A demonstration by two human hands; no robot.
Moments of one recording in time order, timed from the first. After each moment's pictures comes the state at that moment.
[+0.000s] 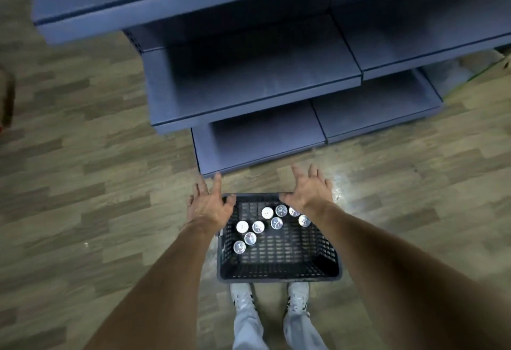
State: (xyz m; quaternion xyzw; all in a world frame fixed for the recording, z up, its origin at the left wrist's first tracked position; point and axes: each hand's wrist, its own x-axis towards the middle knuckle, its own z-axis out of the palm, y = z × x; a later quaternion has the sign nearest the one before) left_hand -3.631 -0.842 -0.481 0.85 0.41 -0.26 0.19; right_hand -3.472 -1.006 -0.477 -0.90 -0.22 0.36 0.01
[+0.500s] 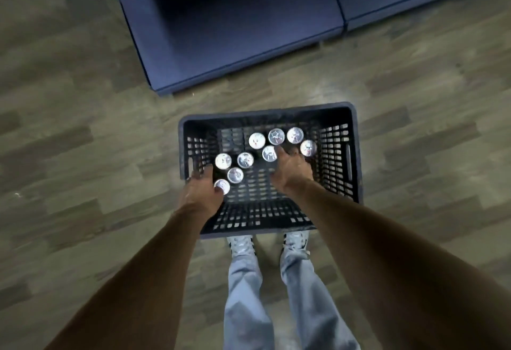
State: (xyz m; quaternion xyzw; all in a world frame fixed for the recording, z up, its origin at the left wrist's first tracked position) left_hand -3.682 -0.890 -0.782 0.82 0.40 -0.34 0.23; right_hand -3.537 -1.034 -0.785 -0.88 -0.17 0.44 0.01
